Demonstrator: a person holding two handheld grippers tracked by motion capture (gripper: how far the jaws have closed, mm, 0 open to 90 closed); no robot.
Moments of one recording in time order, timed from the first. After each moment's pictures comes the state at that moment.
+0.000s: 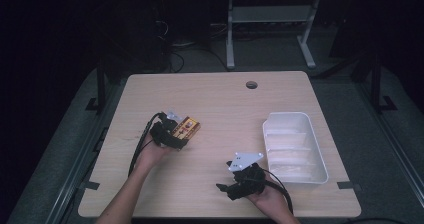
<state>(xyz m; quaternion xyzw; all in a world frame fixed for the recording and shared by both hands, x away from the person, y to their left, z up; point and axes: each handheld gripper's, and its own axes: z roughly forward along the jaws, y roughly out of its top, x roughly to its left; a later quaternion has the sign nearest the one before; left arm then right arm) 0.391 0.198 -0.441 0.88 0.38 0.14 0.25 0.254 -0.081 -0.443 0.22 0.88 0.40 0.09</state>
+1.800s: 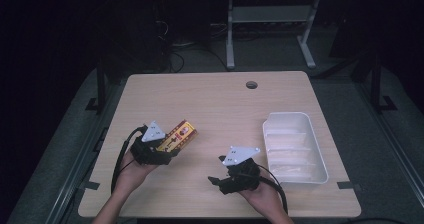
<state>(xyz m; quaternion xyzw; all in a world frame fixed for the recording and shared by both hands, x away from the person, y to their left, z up) 0.302 0.226 -0.397 0.87 0.30 0.19 0.35 0.254 -0.065 -0.414 0.23 0.87 0.43 0.10</state>
